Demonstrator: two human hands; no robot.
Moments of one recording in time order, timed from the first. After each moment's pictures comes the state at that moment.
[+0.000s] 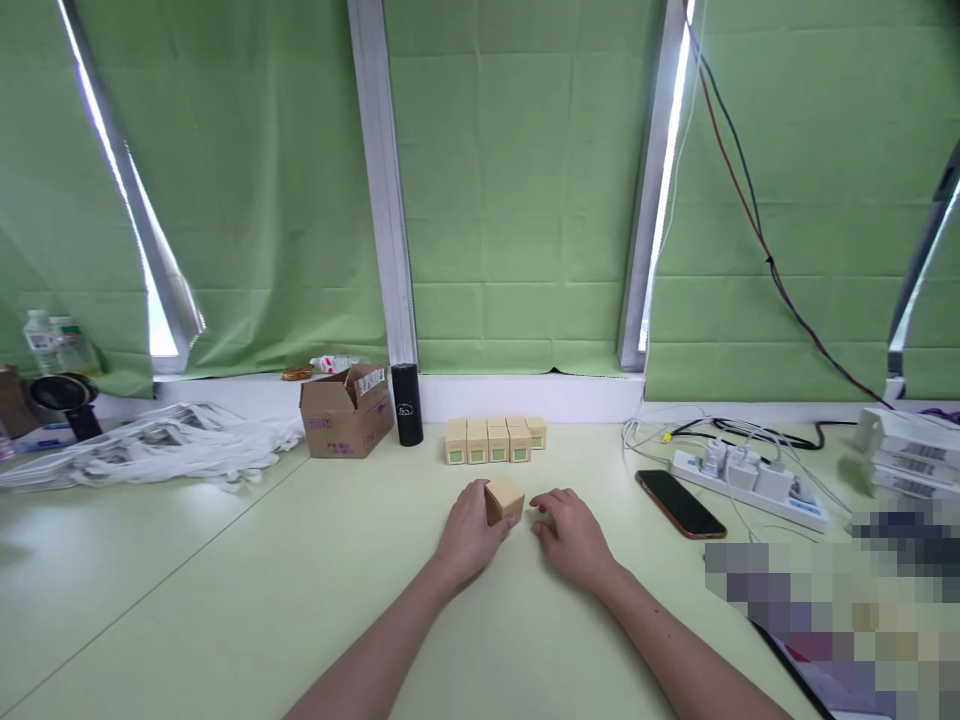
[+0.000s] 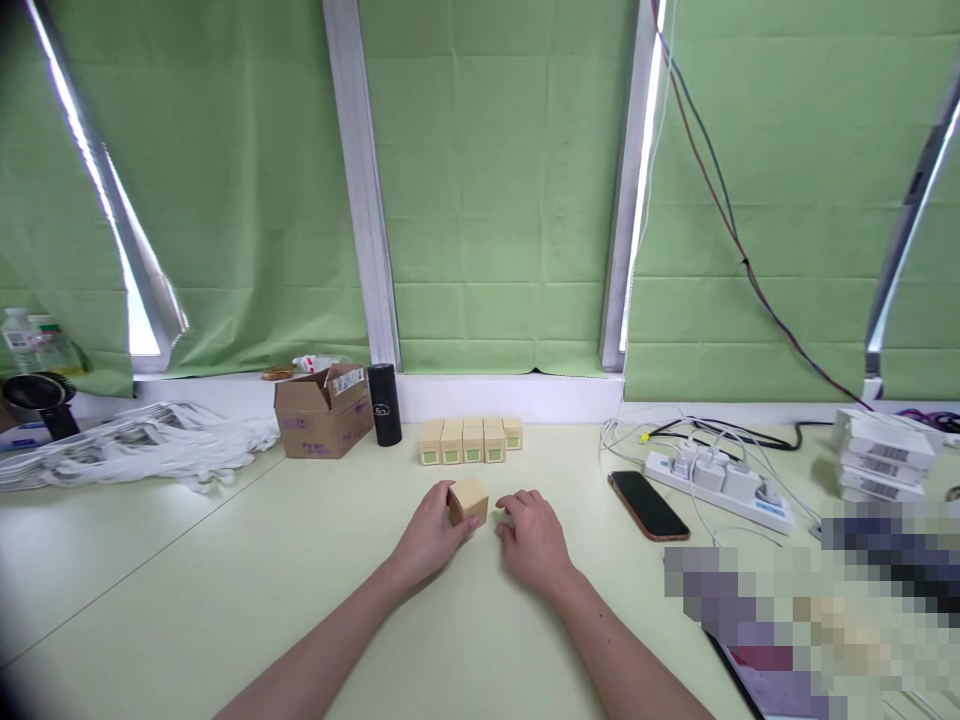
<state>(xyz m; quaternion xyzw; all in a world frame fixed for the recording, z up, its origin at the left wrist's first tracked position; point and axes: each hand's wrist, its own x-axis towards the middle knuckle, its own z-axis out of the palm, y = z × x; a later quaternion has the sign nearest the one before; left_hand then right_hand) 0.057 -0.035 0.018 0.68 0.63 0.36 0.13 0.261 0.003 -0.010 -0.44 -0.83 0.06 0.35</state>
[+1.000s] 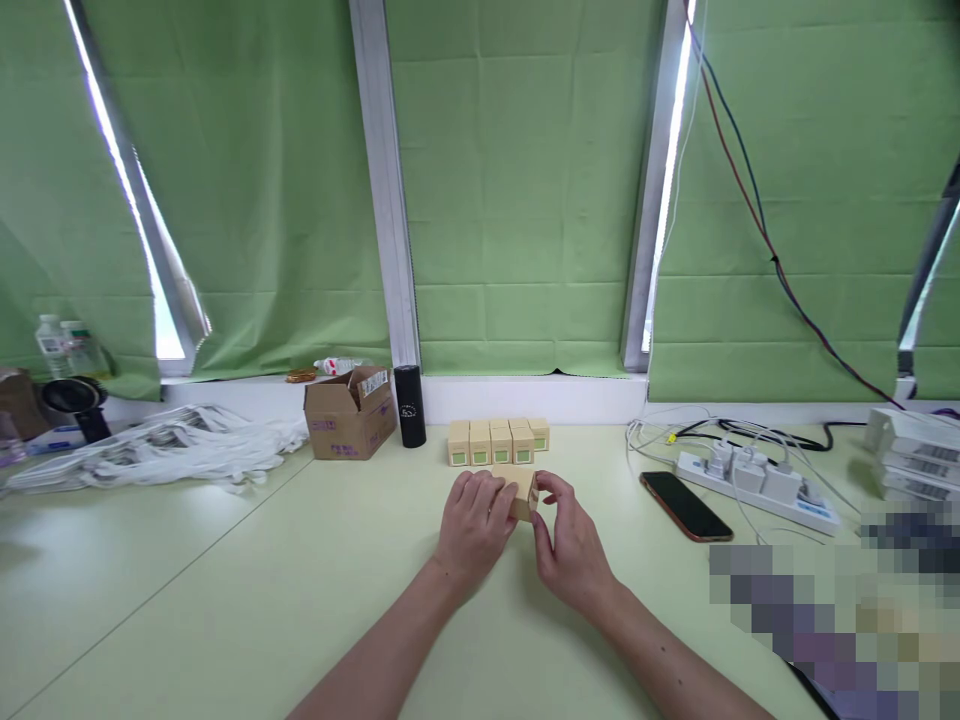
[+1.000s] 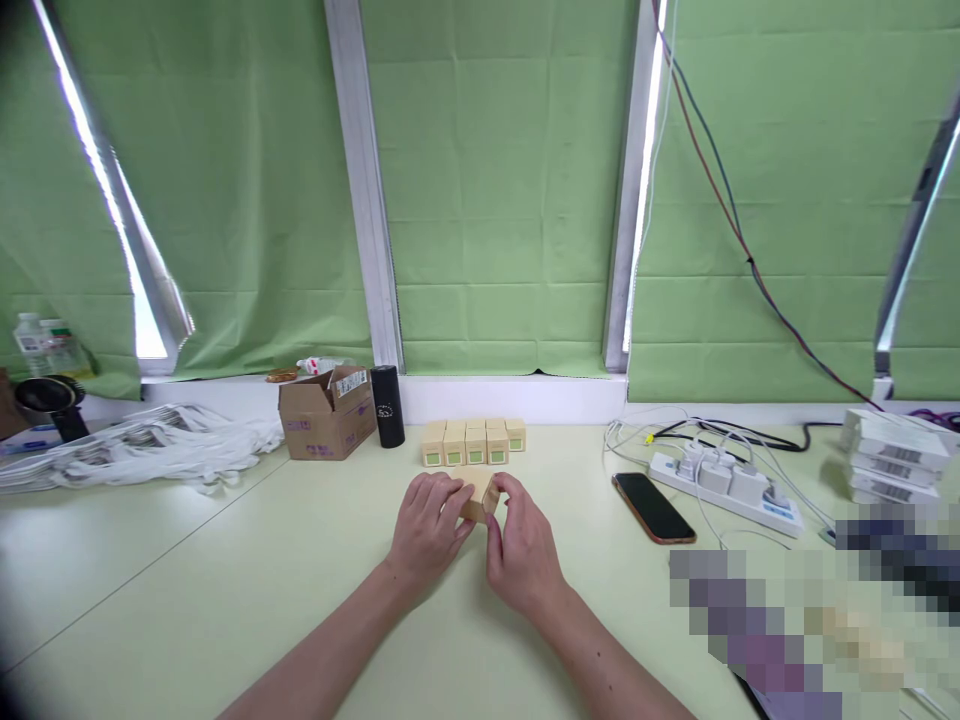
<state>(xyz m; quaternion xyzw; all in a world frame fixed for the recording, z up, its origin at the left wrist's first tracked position) 0.063 -0.043 0.038 0.74 0.36 0.38 -0.42 0.241 -0.028 0.006 -0.30 -0.78 0.01 0.54</state>
